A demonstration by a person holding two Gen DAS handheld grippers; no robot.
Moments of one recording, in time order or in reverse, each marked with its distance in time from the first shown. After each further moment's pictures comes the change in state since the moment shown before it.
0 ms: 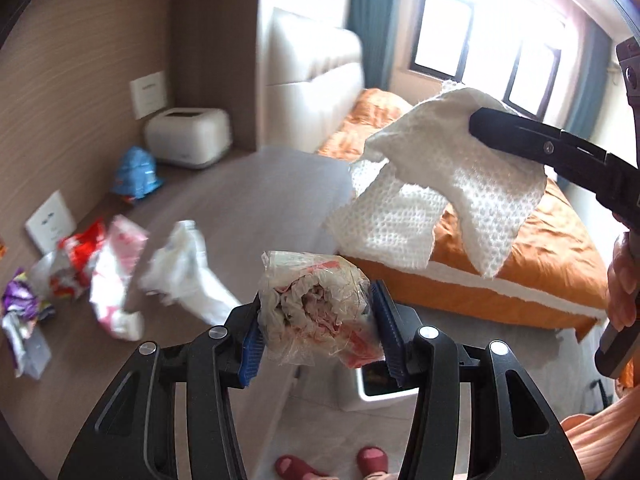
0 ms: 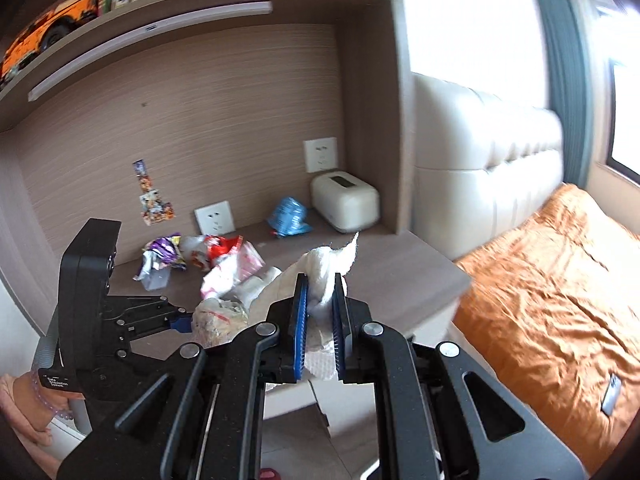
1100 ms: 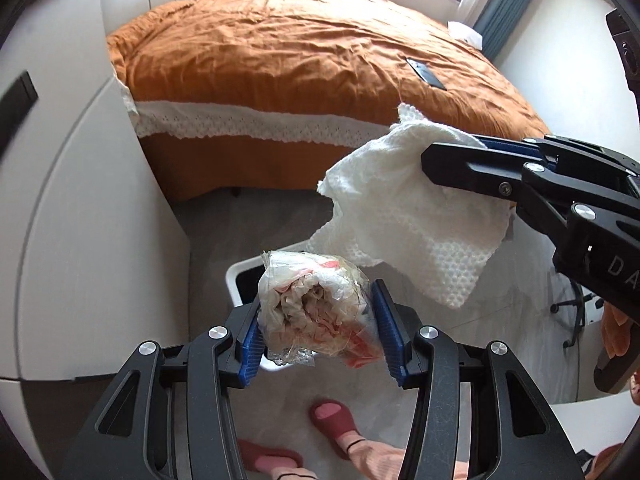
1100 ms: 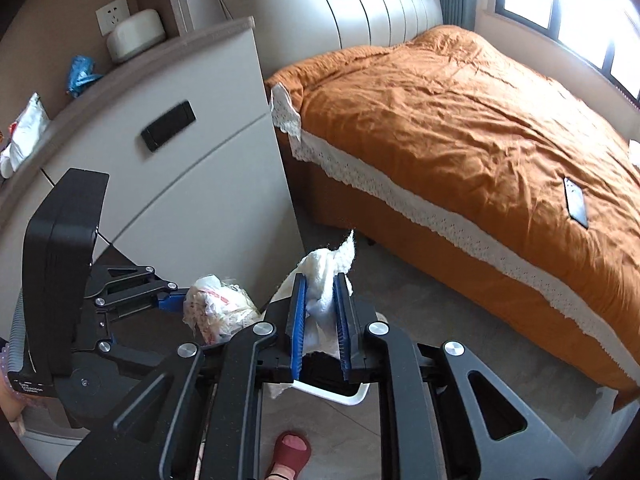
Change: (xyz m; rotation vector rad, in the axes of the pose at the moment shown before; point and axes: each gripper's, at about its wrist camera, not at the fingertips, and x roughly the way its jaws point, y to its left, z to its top) left arm 0.301 -0.161 -0.139 0.210 0.395 -0.331; right arm 0.092 -0.185 -0.280 0.310 0.382 -0.322
